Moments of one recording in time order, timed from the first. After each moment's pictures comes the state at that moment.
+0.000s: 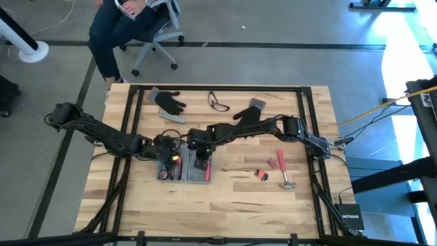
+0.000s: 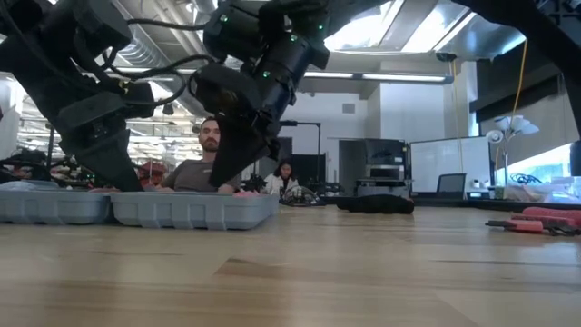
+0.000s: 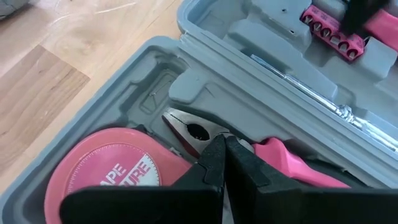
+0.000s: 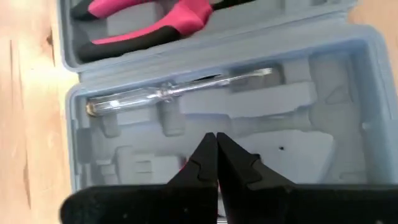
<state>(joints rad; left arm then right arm) -0.25 1.18 0.35 -0.17 -0.39 -0.74 0.01 2.33 1.90 -0.67 -0.22 0.24</state>
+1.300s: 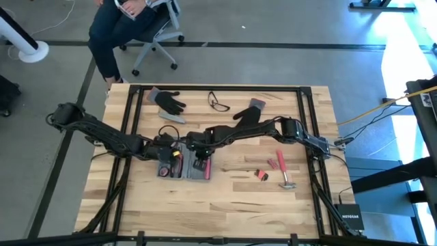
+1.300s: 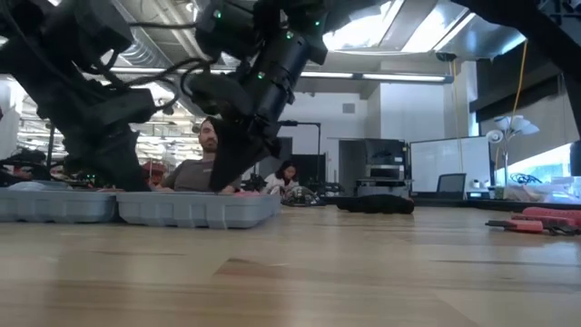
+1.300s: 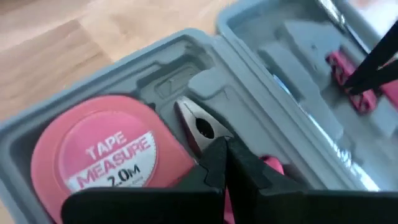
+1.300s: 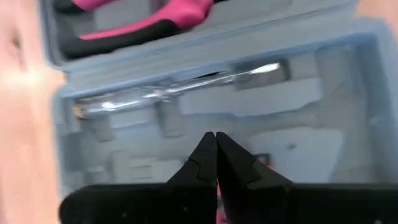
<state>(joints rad) -0.25 1.23 0.35 -0.12 -0.46 -1.01 0.02 2.35 1.94 -0.71 -0.11 0.28</state>
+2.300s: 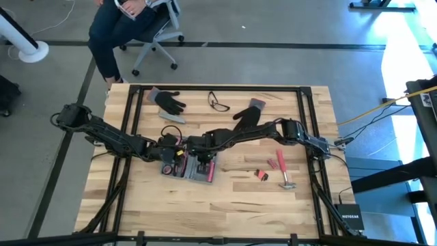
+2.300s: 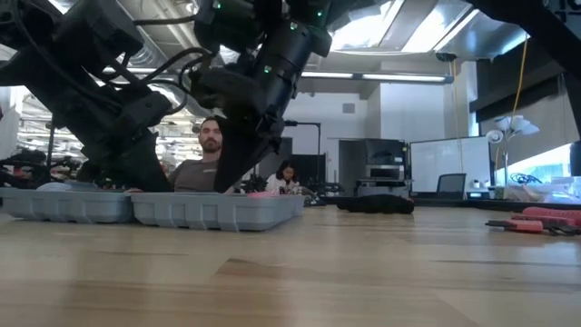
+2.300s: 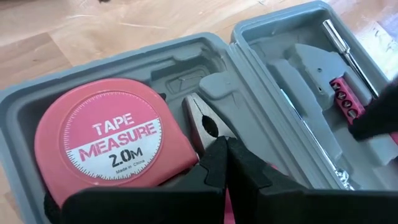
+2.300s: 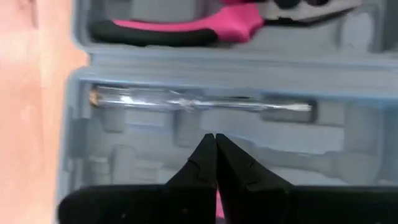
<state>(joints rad) -0.24 1.33 0.35 0.04 -0.51 -1.05 0.05 2.34 1.94 -0.75 -0.10 0.18</state>
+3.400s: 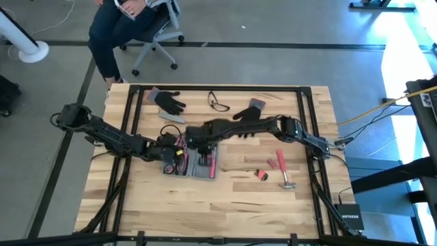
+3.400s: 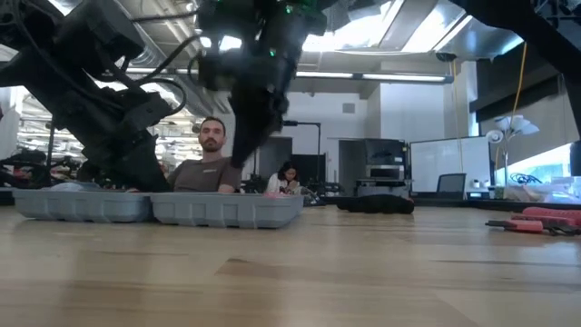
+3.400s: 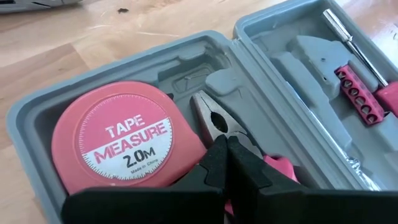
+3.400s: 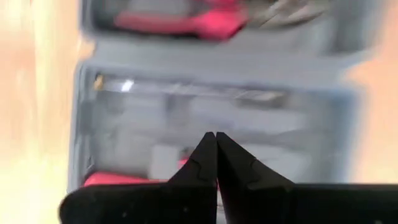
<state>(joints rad) -0.23 1.33 0.35 0.02 -0.54 -1.04 0.00 2.36 2.13 -0.99 -0.09 0.02</state>
